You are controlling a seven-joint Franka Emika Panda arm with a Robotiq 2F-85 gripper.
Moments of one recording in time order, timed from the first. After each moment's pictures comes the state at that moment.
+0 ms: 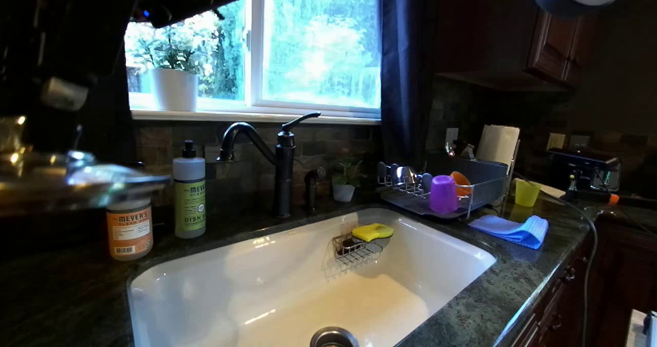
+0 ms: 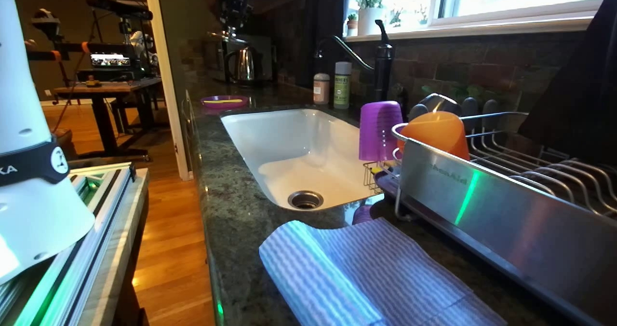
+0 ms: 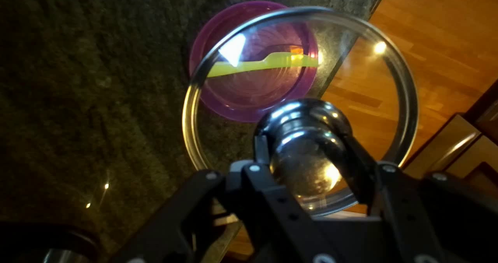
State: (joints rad) arm 0.54 0.58 0.53 -1.21 0.00 1.78 -0.97
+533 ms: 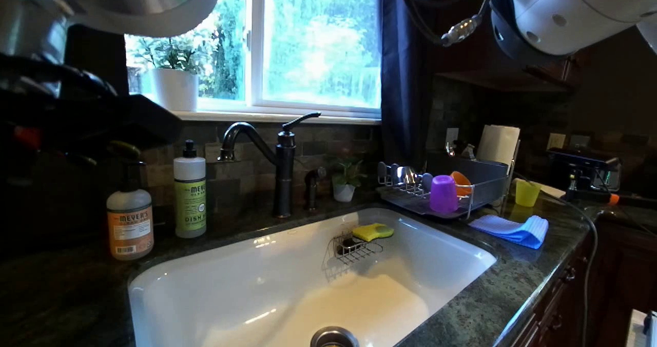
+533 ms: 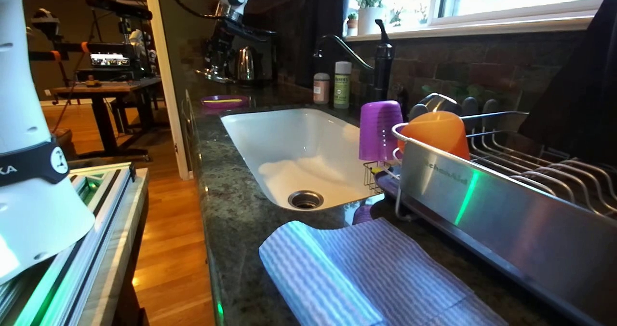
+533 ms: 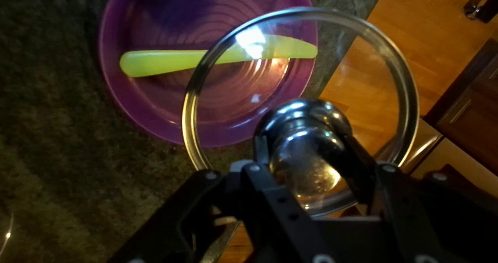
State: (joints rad) arm 0.70 0.81 0.48 -1.15 0.00 1.85 -0.94
